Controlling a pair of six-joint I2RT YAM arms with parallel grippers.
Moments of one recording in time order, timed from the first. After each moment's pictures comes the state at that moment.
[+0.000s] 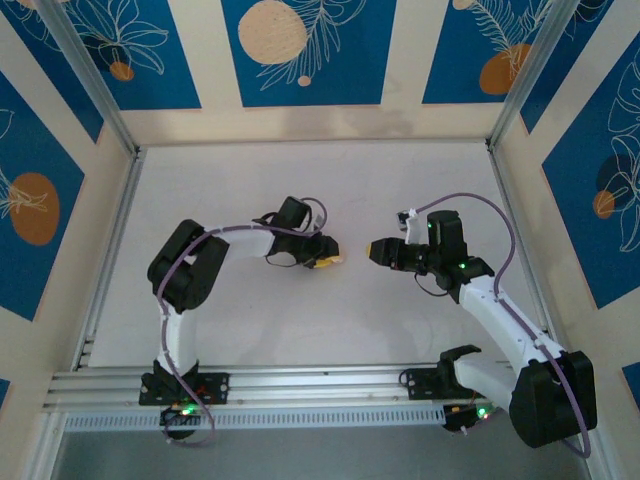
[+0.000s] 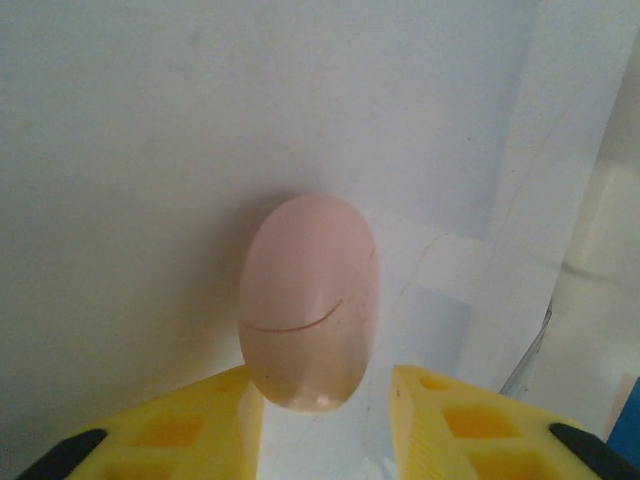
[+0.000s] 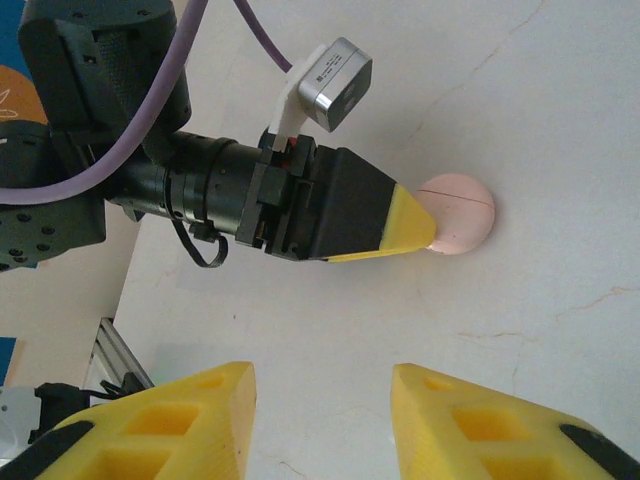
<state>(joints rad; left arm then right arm) -0.61 2.00 1.19 -0.14 0.60 -0.87 0.24 1.03 0.64 -0.29 -0.65 0.51</state>
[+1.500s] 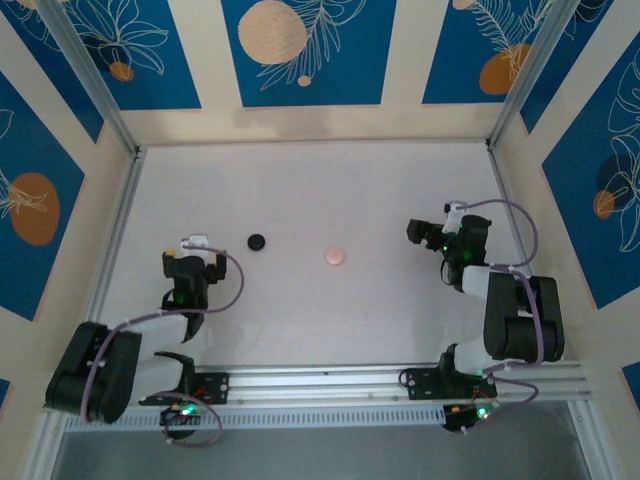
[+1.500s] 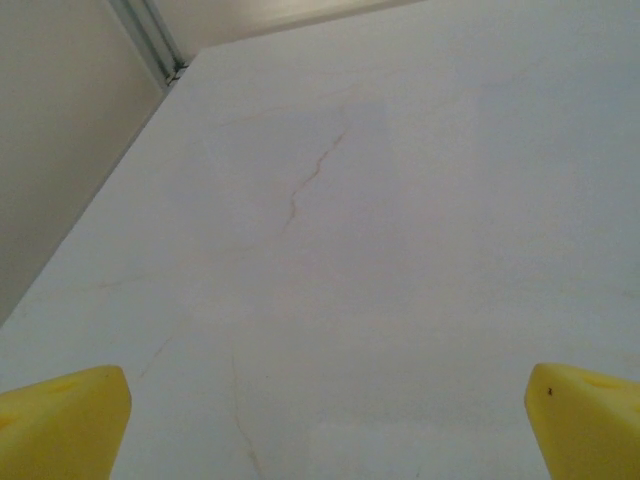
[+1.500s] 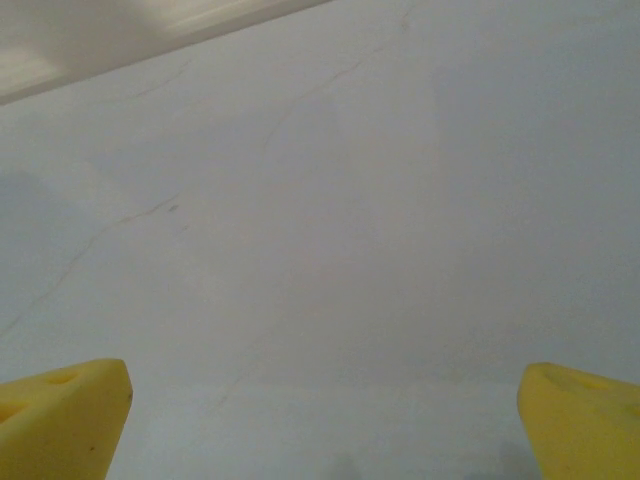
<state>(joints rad) -0.22 1.24 0.16 0.71 -0.47 0.07 -0.12 1.46 0.44 0.53 -0.34 0.17</state>
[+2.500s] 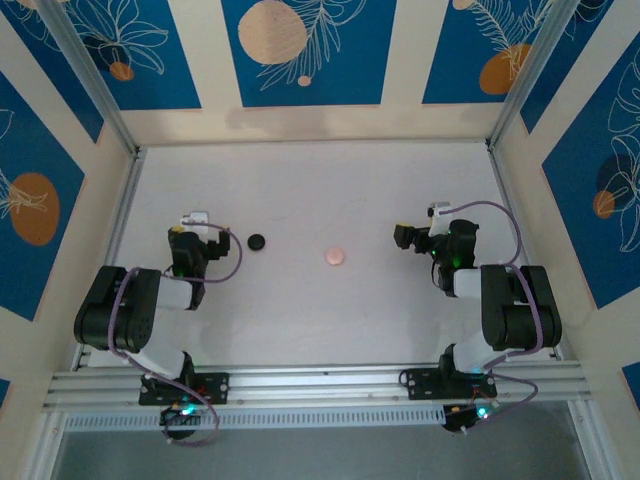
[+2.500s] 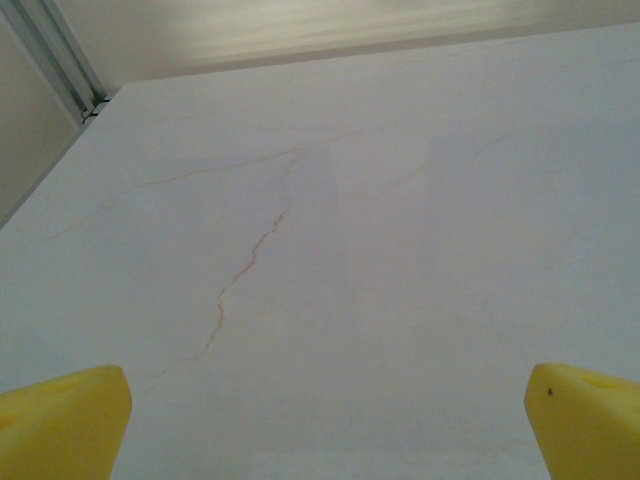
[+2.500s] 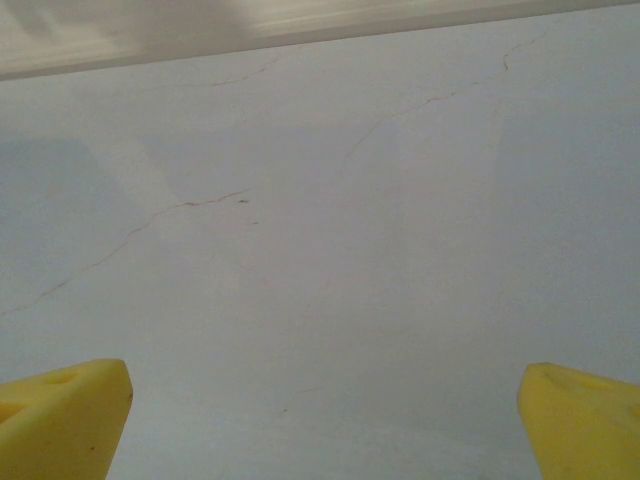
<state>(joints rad) -0.10 1.57 0.36 0.87 -0.23 0.06 -0.05 1.52 0.41 0.71 -0.35 0.08</state>
